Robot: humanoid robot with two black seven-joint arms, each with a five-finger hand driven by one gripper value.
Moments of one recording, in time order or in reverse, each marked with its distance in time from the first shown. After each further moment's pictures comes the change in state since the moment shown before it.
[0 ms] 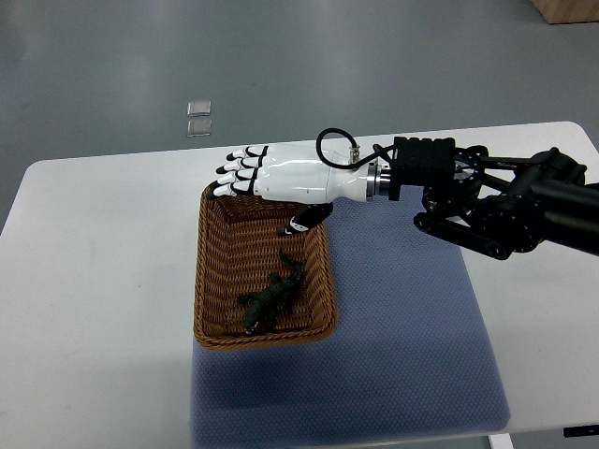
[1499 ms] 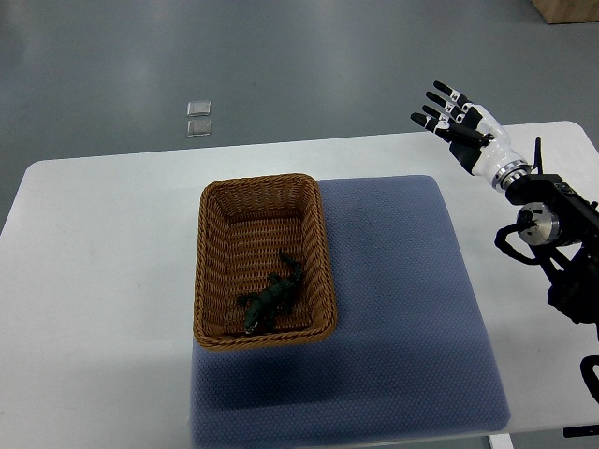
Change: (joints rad) left arm 0.000 0.000 0.000 0.000 0.000 0.000 0.000; right arm -0.497 0.050 1.012 -0.215 1.101 0.509 -0.441
